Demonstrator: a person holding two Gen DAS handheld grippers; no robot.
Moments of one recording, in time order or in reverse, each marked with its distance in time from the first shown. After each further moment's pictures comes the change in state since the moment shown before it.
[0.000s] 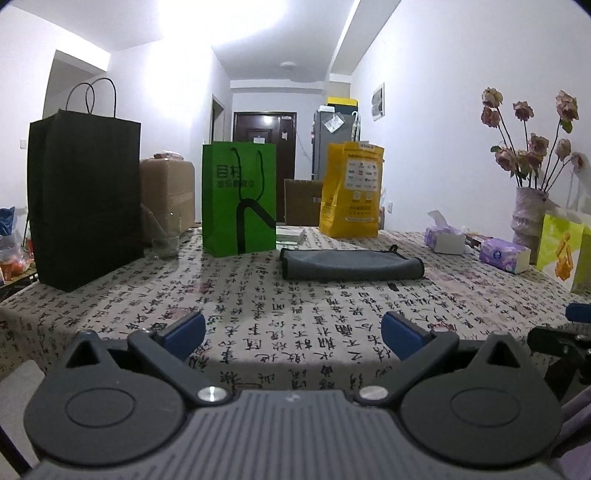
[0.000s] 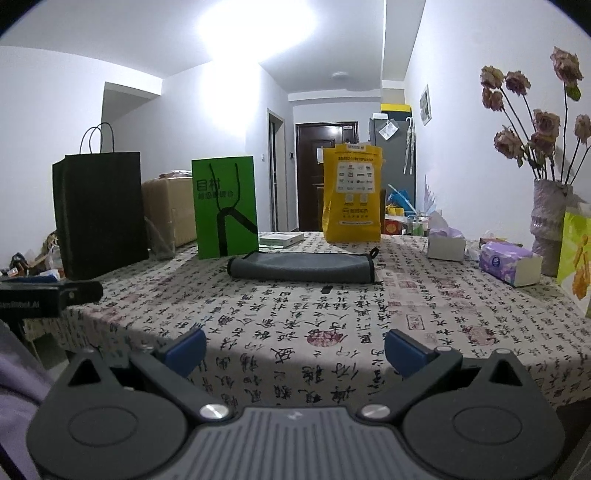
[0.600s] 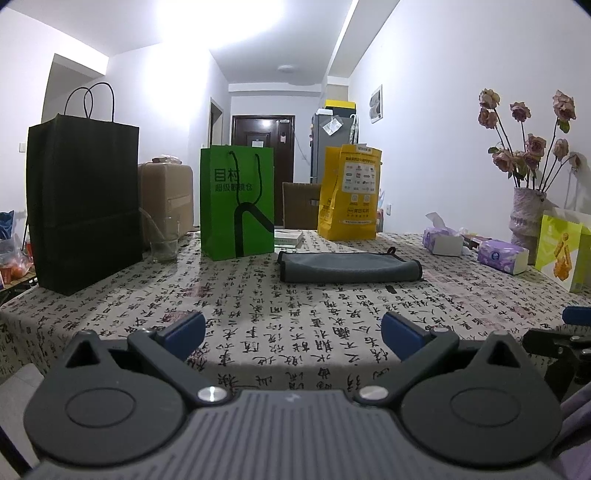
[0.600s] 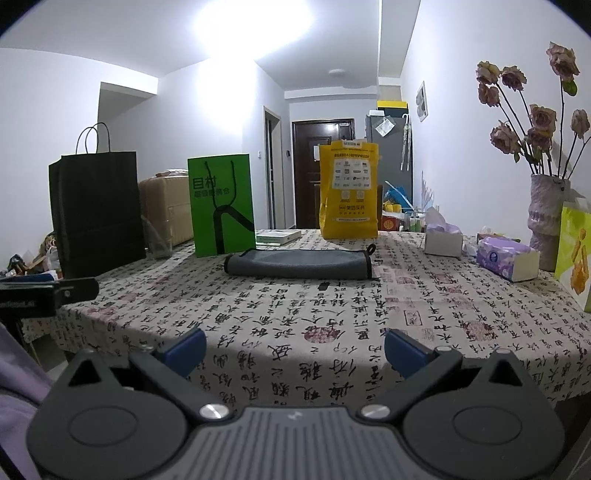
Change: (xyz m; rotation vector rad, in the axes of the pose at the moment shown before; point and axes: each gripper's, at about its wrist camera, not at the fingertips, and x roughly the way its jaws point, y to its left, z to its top) left arm -0.002 -0.003 0.000 0.006 -0.006 -0.005; right arm 0.002 -0.004 -0.001 0.017 0.011 0.000
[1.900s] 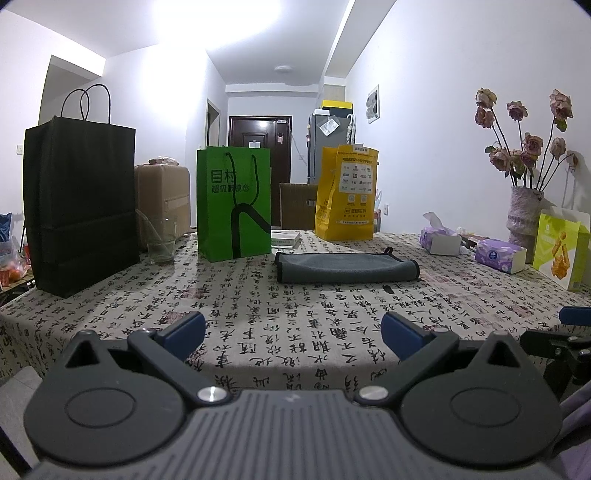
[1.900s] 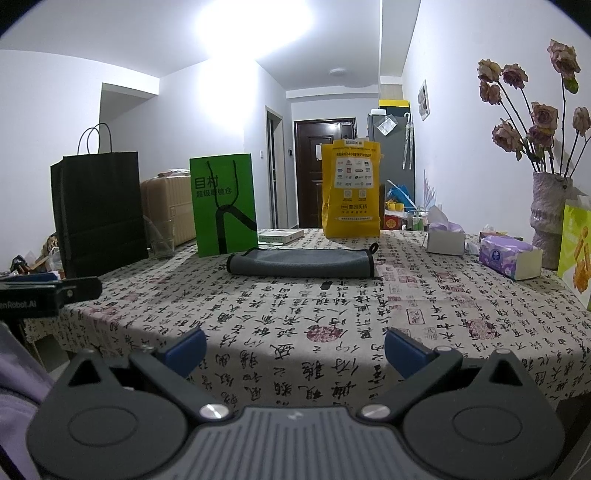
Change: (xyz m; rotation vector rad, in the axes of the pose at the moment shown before) left arm 0.002 0.001 0.000 0.005 -0.001 -0.009; right arm 0.001 0.000 -0.001 0.003 0.004 0.010
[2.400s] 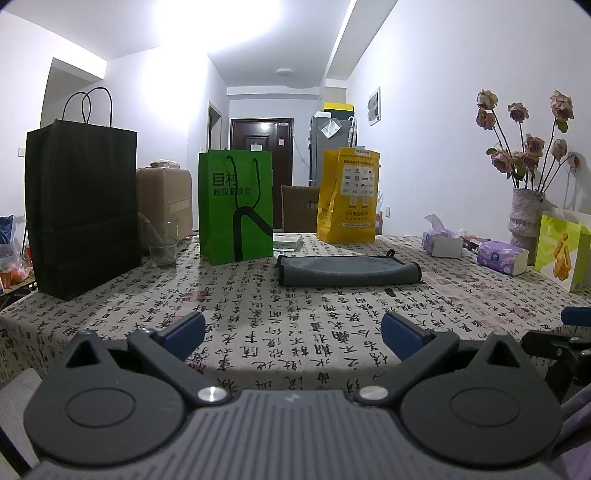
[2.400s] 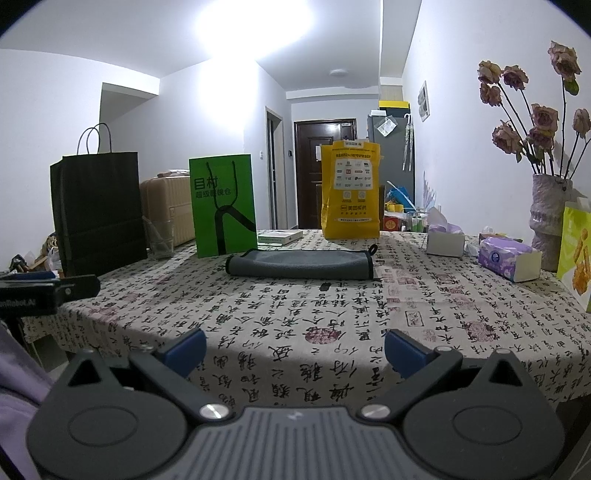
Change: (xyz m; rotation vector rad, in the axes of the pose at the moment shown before) left arm 0.000 0.002 0.002 0.003 -0.009 0.005; right arm 0.000 -0.002 0.001 -0.004 -0.003 0.000
